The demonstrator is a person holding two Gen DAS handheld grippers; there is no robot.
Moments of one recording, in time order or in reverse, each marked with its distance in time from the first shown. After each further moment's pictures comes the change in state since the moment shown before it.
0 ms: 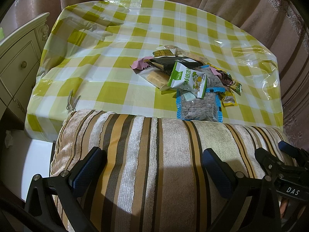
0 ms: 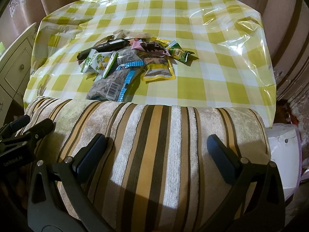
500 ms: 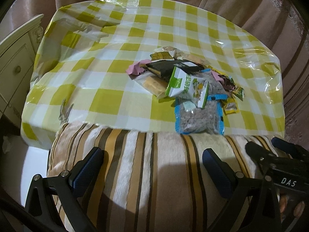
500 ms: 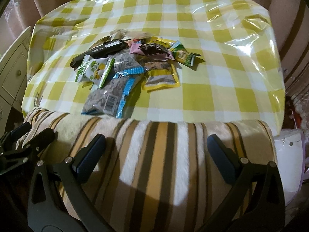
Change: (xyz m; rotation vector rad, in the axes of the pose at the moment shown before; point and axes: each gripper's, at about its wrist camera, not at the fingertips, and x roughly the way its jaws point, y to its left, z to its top) left arm 0.019 -0.005 0.025 -0.004 0.003 -0.015; right arm 0.028 0.002 0.031 0.016 0.046 0.021
